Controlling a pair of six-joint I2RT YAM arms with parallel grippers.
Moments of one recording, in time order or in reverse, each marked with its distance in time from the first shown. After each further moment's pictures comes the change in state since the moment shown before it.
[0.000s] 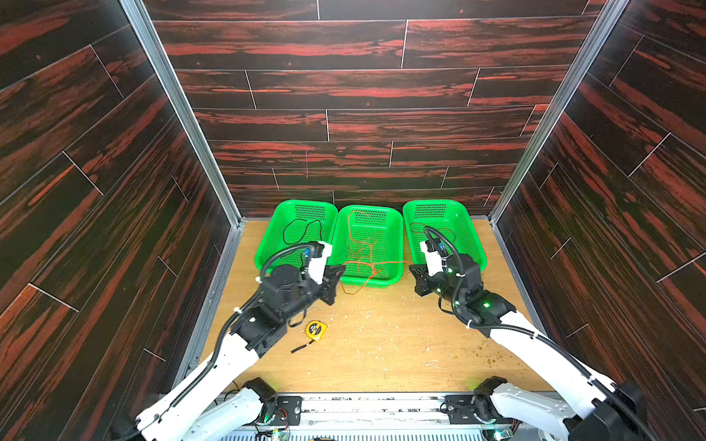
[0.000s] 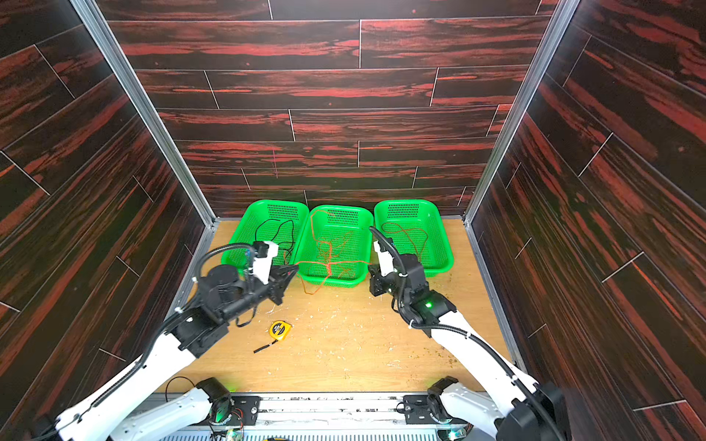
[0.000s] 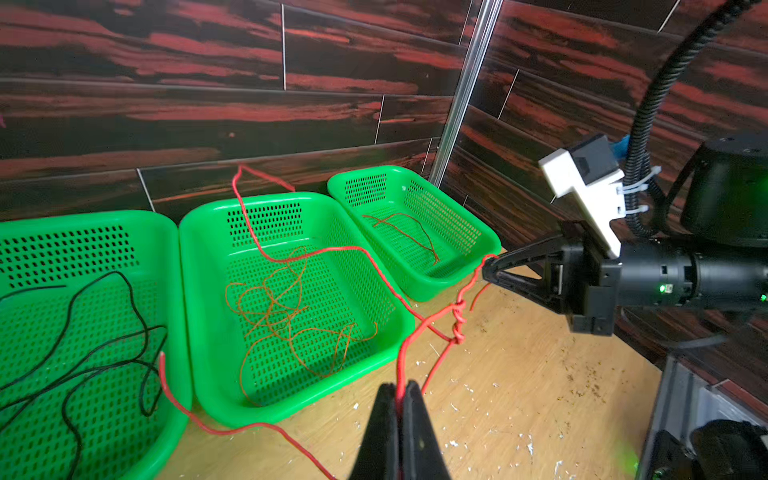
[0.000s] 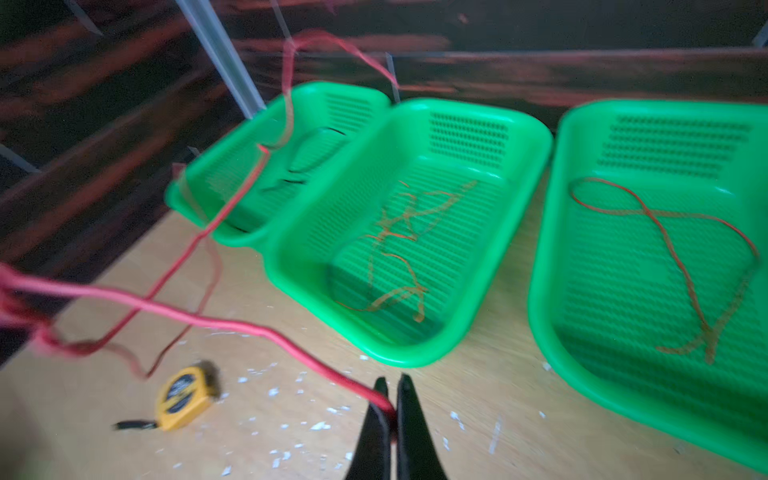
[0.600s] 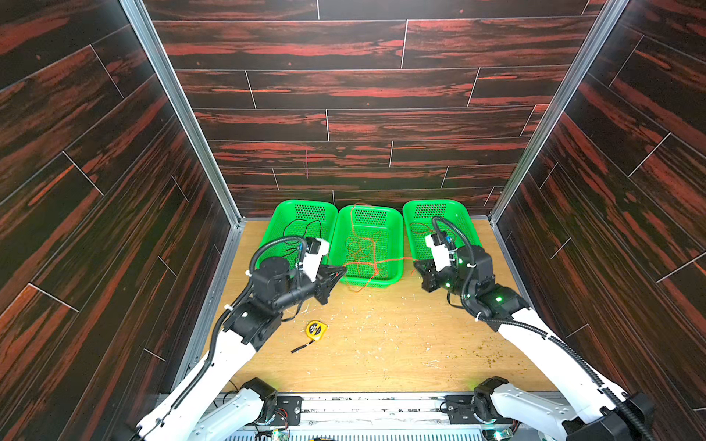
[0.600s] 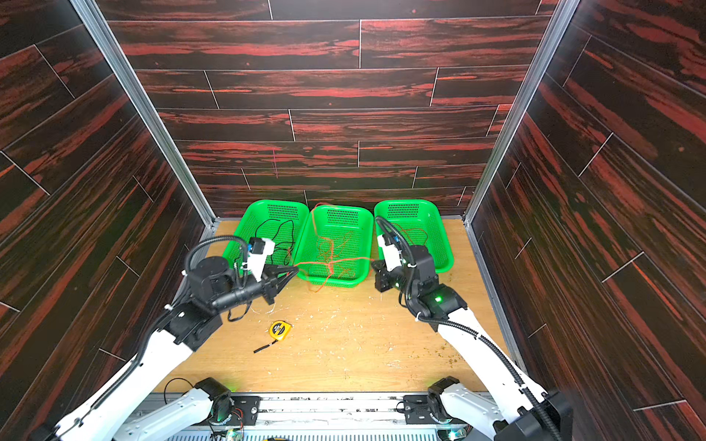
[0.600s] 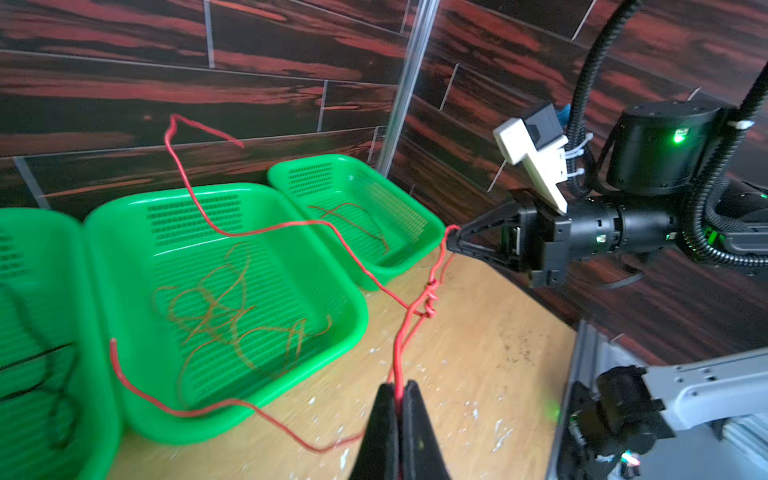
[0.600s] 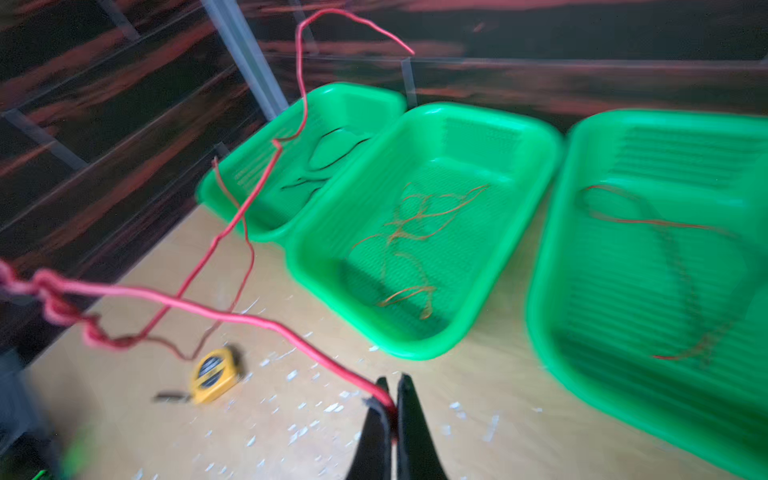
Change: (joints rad) left arm 0.073 0.063 0.050 -0.007 0.298 -0.033; right arm -0.032 0.009 0.154 -0.180 -0.010 -0.024
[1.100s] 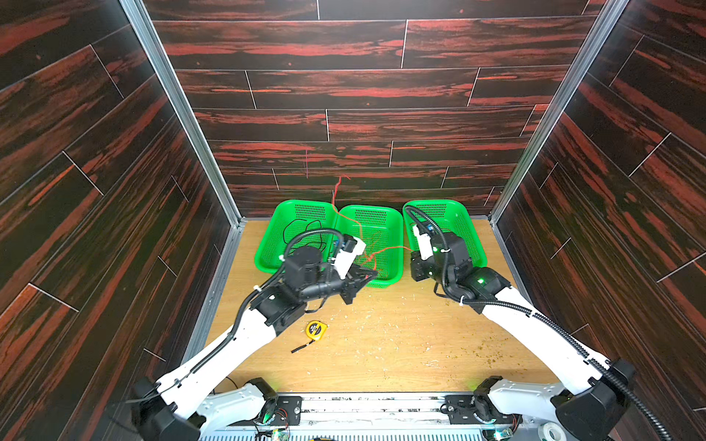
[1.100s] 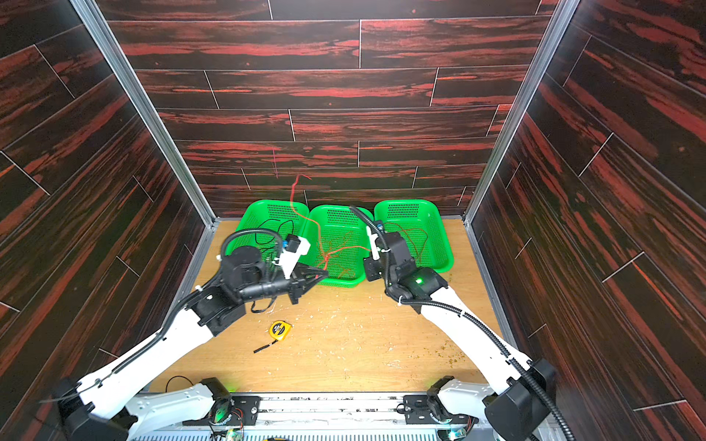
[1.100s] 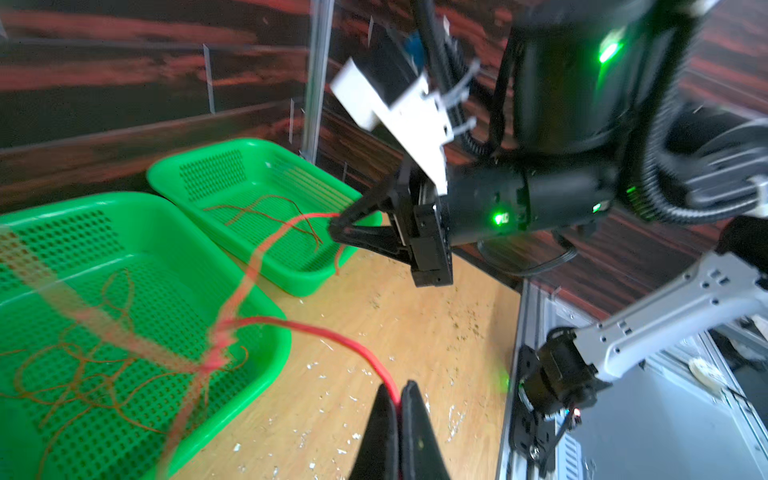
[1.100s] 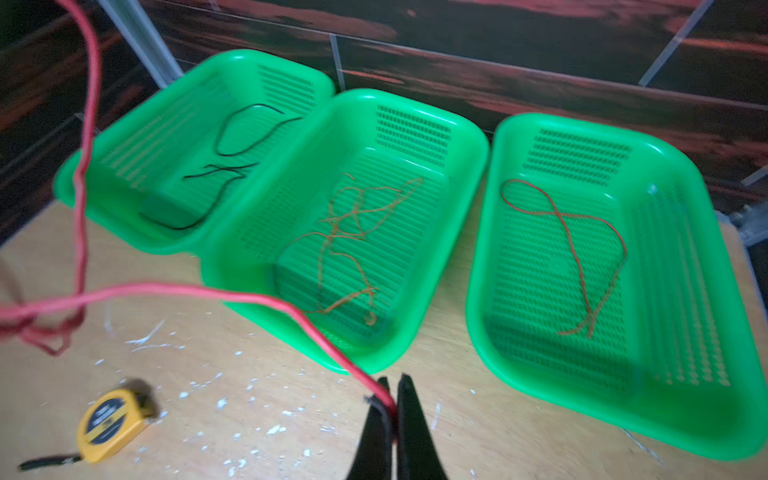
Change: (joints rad) left arm -0.196 0.197 0.146 -0.019 0.033 0.049; right arm 0.157 0.166 0.201 -0.137 0.283 -0.004
